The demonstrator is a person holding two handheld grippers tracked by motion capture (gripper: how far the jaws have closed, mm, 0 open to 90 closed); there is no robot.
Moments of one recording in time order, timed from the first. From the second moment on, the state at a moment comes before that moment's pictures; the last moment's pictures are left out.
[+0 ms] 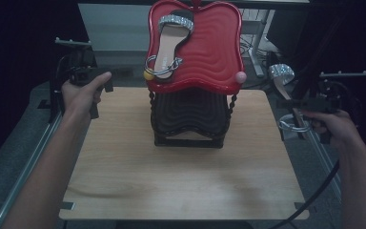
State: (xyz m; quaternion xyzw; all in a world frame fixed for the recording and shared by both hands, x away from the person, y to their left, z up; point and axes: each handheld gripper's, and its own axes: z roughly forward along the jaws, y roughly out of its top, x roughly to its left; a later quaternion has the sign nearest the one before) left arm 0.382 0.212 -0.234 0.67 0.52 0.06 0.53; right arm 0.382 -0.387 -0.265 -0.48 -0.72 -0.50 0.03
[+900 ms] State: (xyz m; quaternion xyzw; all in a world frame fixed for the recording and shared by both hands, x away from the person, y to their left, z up) left arm 0.381 0.218 -0.231 0.67 0.52 0.06 0.53; right arm 0.450 -0.271 -0.143 -0.45 -0.74 -0.51 0.01
